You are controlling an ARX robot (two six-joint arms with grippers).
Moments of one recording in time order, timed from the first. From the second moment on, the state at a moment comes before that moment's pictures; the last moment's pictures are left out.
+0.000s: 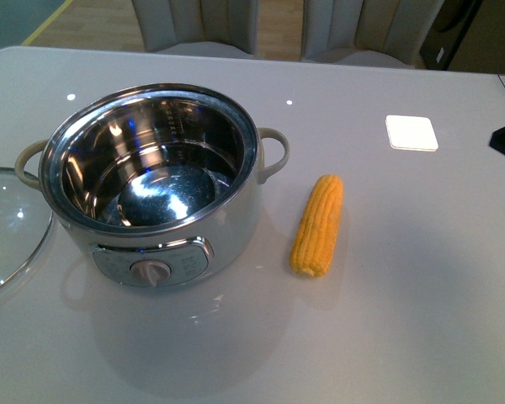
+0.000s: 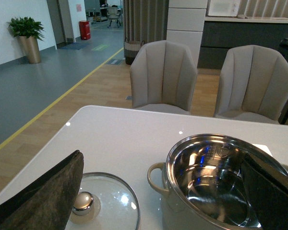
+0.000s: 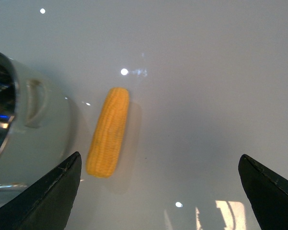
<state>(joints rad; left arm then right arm) 0.00 0.01 0.01 0.00 0.00 0.00 0.19 1.30 0.45 0.21 0.06 0.35</state>
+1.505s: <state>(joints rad) 0.00 0.01 0.01 0.00 0.00 0.00 0.44 2.26 1.02 0.18 0.04 0.33</state>
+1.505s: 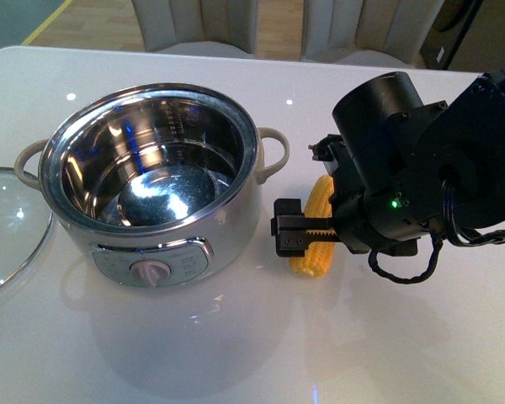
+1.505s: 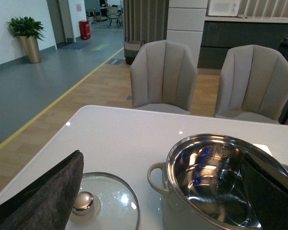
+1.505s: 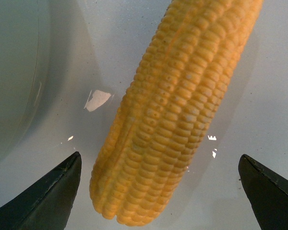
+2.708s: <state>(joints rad) 0.00 0.01 0.01 0.00 0.00 0.00 0.45 2.23 0.97 0.36 0.09 0.30</state>
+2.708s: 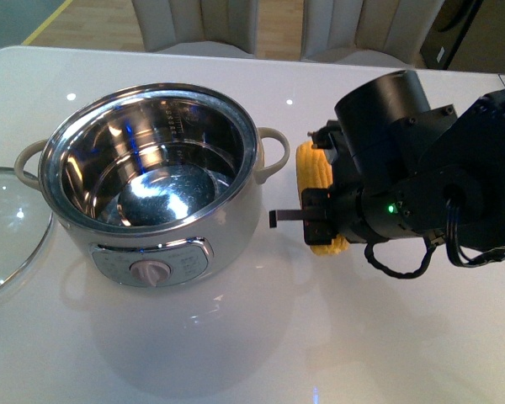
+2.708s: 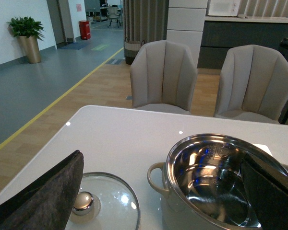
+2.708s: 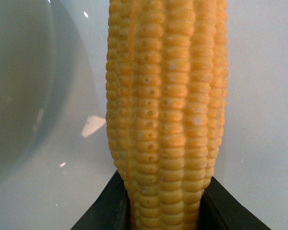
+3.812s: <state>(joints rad) 0.00 0.01 0.01 0.00 0.00 0.00 0.58 1.99 1.21 0.25 -0.11 0.63</state>
